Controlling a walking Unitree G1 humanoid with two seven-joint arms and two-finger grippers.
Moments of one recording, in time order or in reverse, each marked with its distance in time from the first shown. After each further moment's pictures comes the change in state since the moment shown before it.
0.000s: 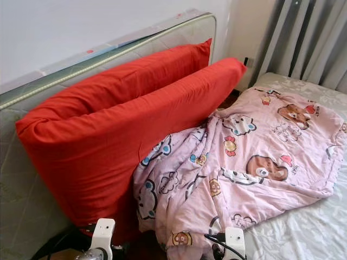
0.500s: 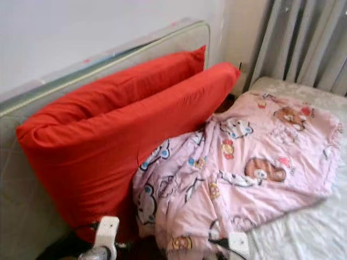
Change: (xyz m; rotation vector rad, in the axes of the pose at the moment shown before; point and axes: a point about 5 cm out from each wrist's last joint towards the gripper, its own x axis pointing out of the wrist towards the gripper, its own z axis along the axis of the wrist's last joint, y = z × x) left arm 0.000 0.002 0.002 0.006 -0.008 0.001; right arm 0.001 0.002 -0.005 -0.019 0.081 0.018
